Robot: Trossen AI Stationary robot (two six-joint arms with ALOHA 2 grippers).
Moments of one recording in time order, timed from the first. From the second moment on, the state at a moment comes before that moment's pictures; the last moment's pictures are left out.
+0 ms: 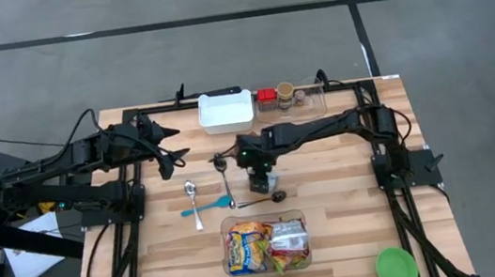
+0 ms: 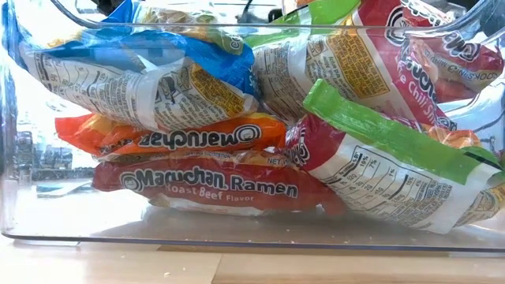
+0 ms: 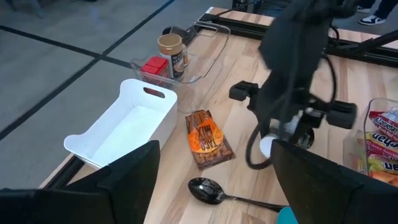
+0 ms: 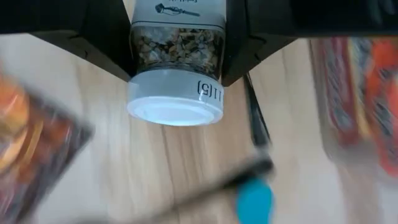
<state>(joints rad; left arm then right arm) 0.14 0.76 0.91 -0.65 -0.28 -0.11 -0.10 2.04 1.55 -0.66 -0.18 0.14</state>
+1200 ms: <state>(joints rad) 0.14 0.80 0.91 -0.65 -0.30 -0.16 0.00 2.01 1.20 0.33 0.08 0.17</state>
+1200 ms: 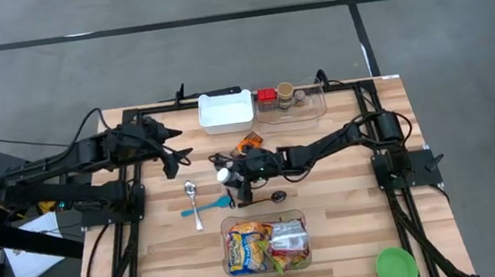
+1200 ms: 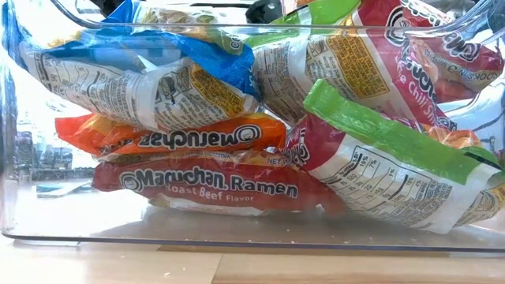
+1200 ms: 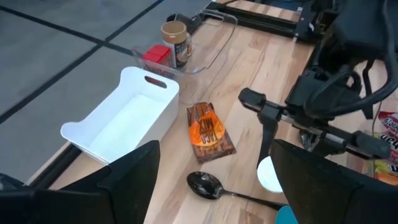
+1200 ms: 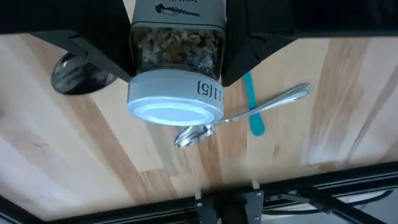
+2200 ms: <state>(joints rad) 0.14 0.84 0.91 -0.57 -0.42 -0.25 0.06 1.93 0.70 1.06 0.40 0.03</state>
